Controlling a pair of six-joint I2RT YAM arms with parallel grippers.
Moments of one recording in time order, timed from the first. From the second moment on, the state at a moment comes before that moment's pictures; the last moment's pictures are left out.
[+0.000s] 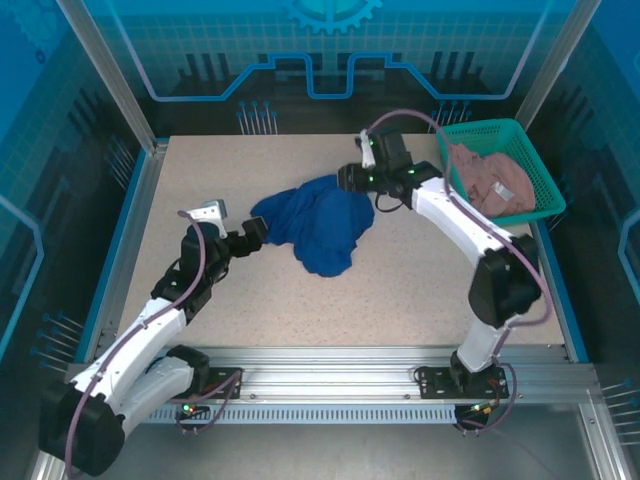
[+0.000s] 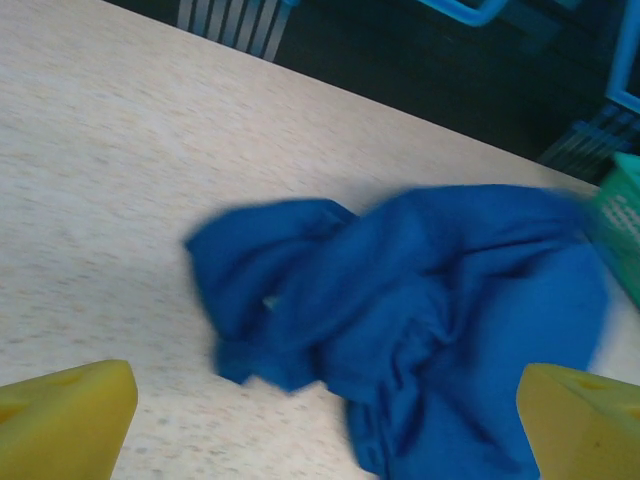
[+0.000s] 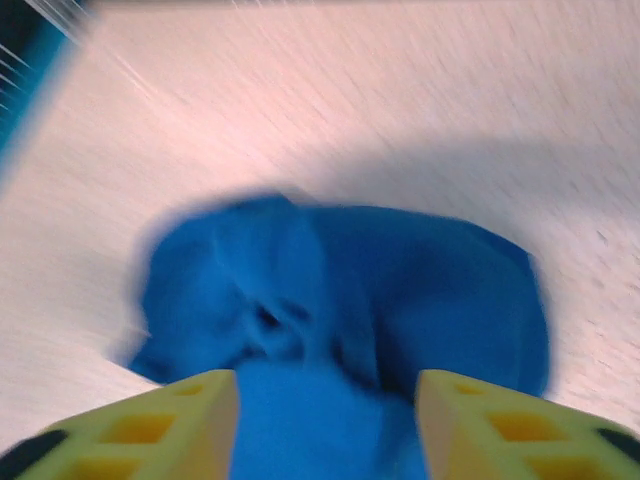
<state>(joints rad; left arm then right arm) -0.31 0.90 0.56 -0.06 -0.08 -0.53 0.44 1.78 1.52 -0.54 -0.10 0.29</state>
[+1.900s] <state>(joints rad) -0.46 1.26 0.65 0.17 0.17 -0.60 0.25 1.81 1.03 -0.02 -0.56 0.51</state>
